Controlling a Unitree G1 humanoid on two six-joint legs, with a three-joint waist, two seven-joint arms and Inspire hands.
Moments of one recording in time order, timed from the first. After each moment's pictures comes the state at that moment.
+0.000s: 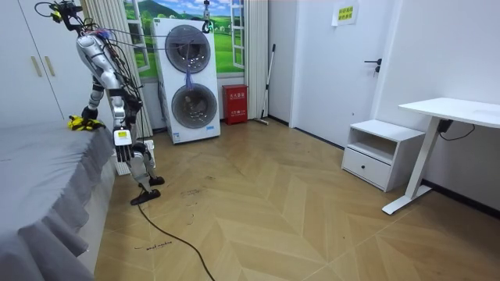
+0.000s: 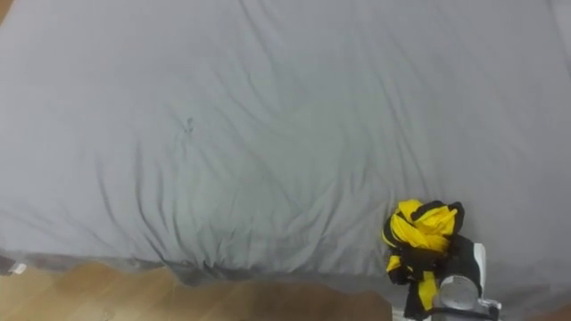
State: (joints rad) left arm 0.08 0.23 -0.14 1.16 -0.30 -0.11 0.13; right arm -0.28 -0.37 0.06 1.20 0.31 -0.15 -0.28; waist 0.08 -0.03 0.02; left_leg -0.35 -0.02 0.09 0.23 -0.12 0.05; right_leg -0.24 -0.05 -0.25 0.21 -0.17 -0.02
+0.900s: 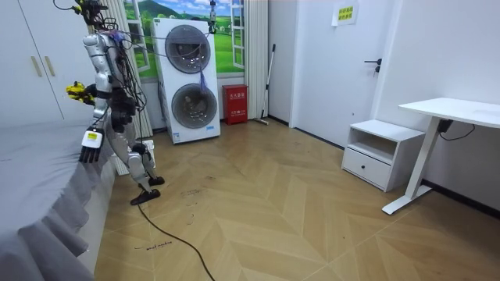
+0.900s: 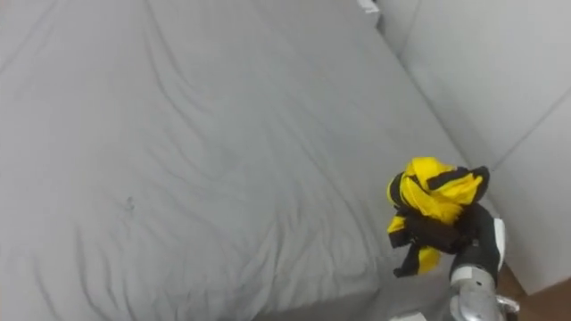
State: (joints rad) left arm 0.12 0.21 -0.08 1.10 -0.15 -0.07 0.16; right arm 0.07 -0.34 -0.11 0.49 0.35 -0.12 -0.27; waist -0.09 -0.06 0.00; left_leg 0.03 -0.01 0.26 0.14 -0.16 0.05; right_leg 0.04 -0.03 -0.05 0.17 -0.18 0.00
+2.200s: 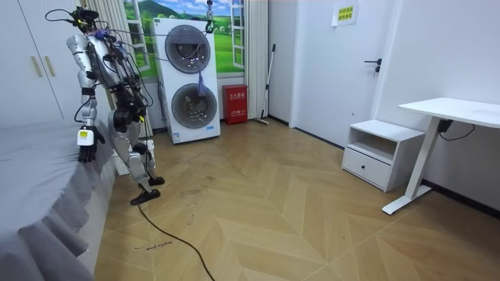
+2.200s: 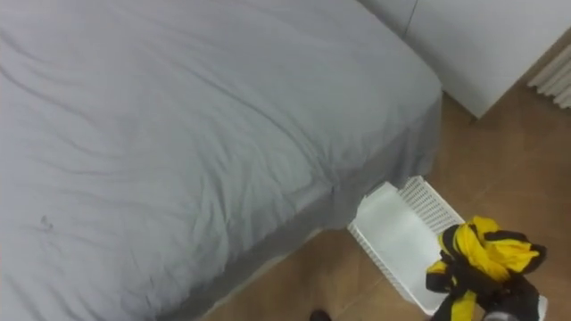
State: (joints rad) left arm 0.04 0.22 -0.15 1.15 -0.29 -0.01 0.15; right arm -0.12 -0.36 -0.27 0.99 0.59 -0.14 -0.31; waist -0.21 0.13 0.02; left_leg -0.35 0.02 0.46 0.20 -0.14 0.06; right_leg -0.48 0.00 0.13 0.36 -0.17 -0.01
